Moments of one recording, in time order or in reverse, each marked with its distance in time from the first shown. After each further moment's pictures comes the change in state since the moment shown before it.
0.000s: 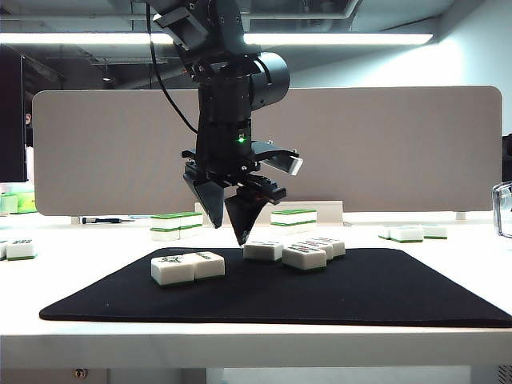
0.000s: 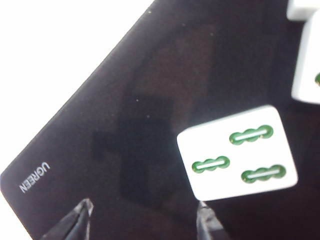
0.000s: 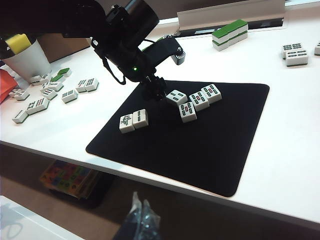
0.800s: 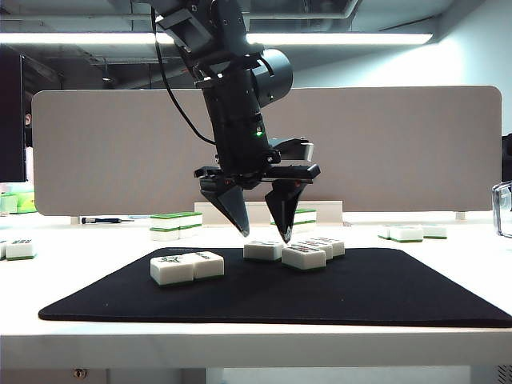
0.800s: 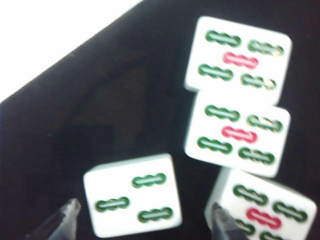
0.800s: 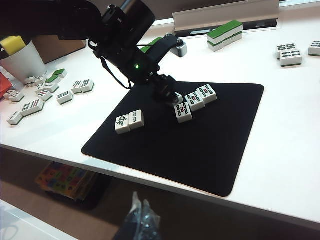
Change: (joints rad) left arm -0.002 0.005 0.001 0.068 0.237 -0.214; right arm 0.000 0.000 0.000 0.000 0.014 0.000
